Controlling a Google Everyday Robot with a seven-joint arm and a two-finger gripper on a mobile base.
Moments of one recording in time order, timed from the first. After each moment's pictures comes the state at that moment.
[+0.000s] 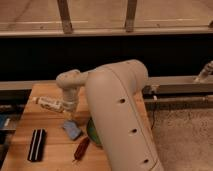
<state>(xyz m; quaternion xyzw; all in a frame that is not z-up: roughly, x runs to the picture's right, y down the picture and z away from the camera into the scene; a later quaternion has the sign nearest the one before) -0.211 0.161 0.838 -0.47 0.01 0.19 0.86</state>
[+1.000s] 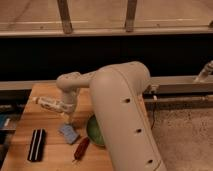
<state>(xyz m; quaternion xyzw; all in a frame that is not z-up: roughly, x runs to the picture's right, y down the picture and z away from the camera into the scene) -0.213 0.183 0.820 -0.50 -0.01 0.19 0.84</state>
